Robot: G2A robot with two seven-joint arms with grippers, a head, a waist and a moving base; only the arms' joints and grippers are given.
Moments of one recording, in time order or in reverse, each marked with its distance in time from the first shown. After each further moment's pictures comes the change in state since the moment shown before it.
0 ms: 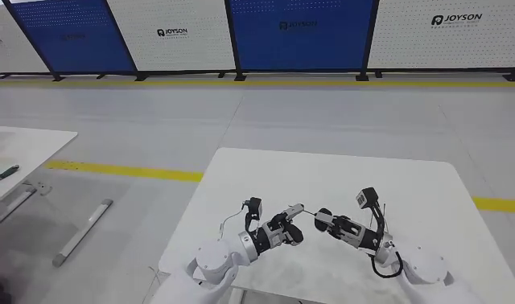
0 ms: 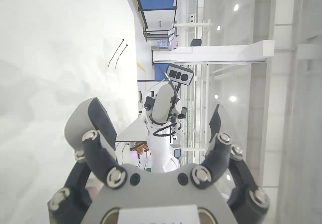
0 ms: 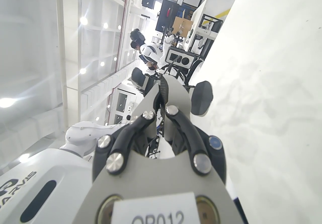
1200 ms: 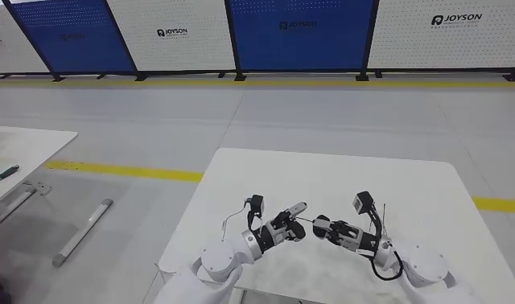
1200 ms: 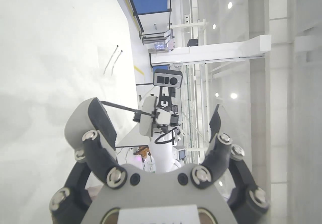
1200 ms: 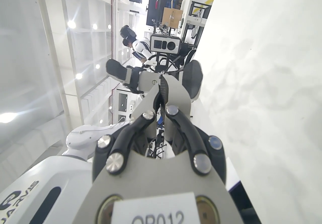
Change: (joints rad) left arm -0.035 -0.006 0.043 0.039 0.067 -0.064 0.059; right arm -0.020 0.001 0.032 -0.031 -0.022 0.141 0.044
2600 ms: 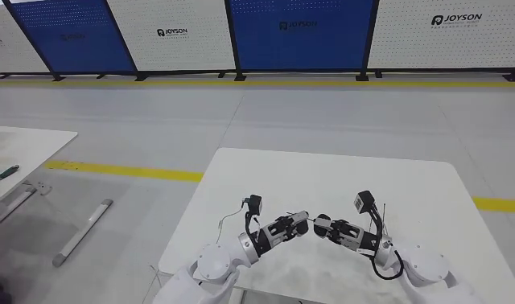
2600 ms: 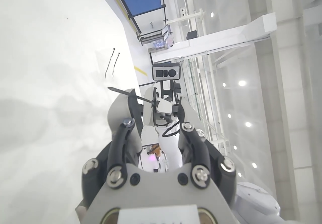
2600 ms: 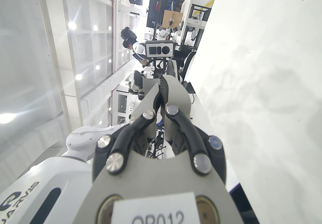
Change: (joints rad) left arm 0.030 0.015 -0.011 -0.007 0.073 -0.135 -0.027; right arm 0.000 0.000 0.000 0.000 -0.001 -0.001 -0.002
